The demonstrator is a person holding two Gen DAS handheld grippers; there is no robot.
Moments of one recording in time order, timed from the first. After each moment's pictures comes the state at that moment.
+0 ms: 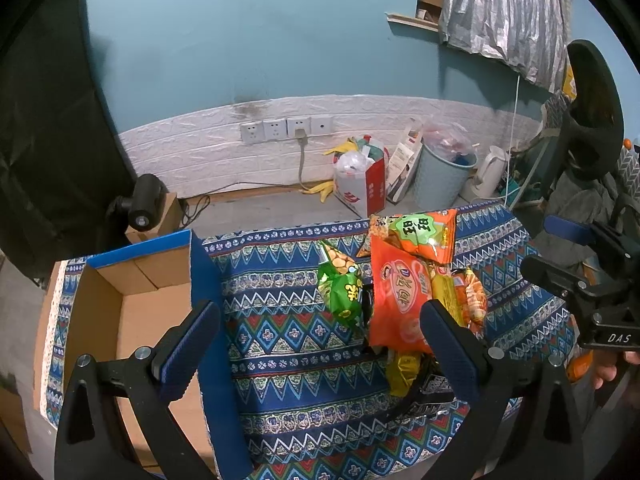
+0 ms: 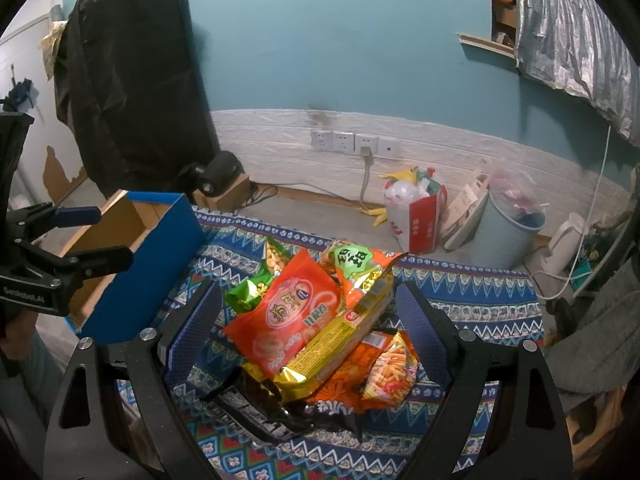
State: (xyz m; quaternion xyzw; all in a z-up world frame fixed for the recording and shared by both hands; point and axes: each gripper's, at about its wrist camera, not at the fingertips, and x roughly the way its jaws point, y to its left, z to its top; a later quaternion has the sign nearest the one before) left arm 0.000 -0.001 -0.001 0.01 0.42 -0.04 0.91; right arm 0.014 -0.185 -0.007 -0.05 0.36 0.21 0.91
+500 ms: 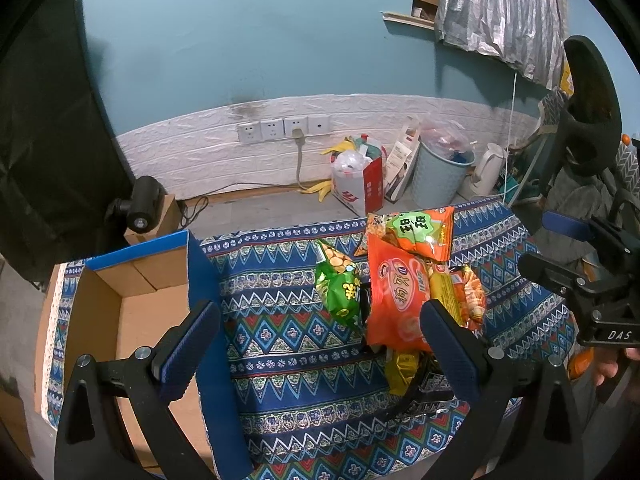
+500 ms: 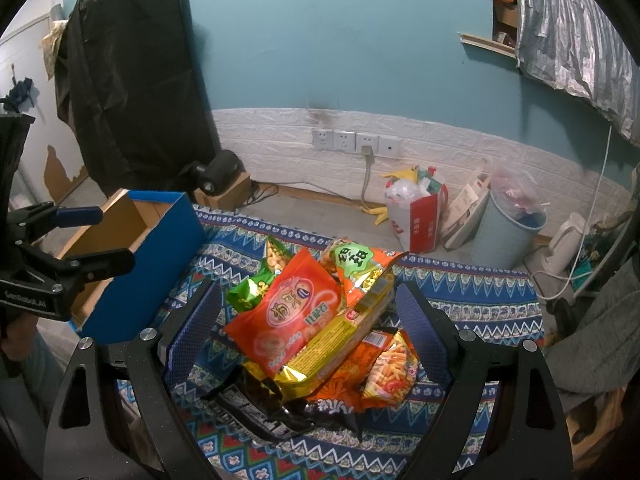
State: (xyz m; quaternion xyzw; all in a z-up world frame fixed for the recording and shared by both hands) left arm -0.002 -0.003 -0.002 0.01 0.42 -0.04 0.90; right arm 0.014 -0.186 -0.007 -0.05 0.36 0.21 0.91
